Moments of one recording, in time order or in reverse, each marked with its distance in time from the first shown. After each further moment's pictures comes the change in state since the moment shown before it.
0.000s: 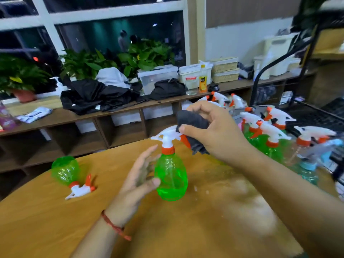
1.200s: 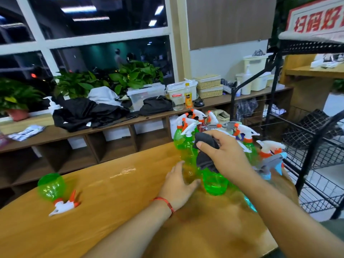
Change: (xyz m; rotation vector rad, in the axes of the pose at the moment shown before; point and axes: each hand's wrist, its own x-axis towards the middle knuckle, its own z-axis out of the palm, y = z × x) left_hand 0.093 -0.024 0.161 0.647 0.045 -0.142; right_hand -0.046 0.025 -0.089 -0.109 0.225 0.199
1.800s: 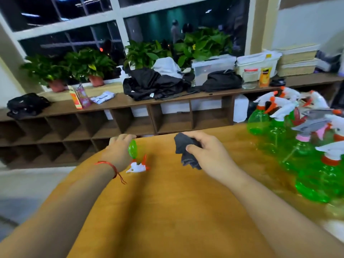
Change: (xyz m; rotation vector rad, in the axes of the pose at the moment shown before) left_hand -0.068 -0.225 -0.319 0.726 0.167 -0.389; right_hand 0.005 -0.014 0.252 0.138 -0.511 0.060
